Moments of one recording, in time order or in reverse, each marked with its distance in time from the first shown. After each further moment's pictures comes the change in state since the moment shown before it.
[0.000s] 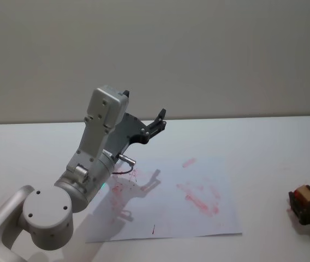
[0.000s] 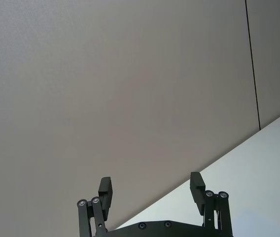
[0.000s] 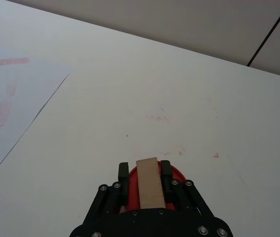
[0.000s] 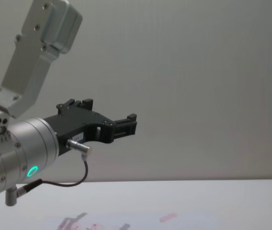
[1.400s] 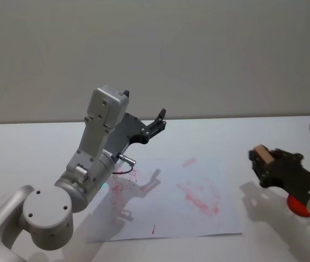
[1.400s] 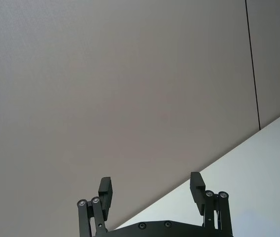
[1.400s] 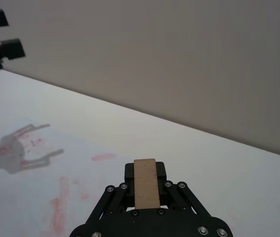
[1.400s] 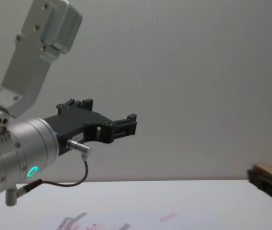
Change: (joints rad) left arm 0.000 0.000 0.000 0.000 0.000 0.000 0.000; right arm 0.122 -0.084 -0.037 0.000 0.025 -0.138 0.180
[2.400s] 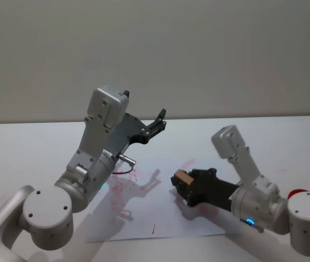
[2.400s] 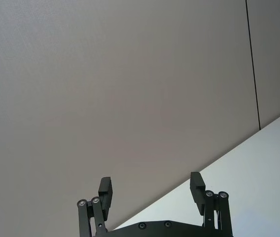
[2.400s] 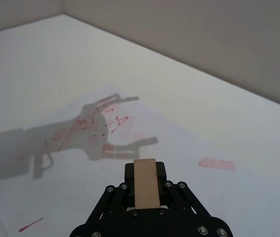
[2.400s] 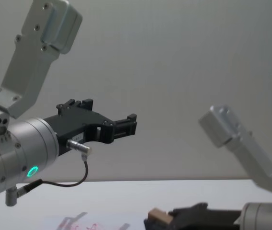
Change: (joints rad) left arm 0.000 0.000 0.000 0.000 0.000 0.000 0.000; right arm 0.249 -0.210 -0.154 0.369 -0.177 0.002 0.297
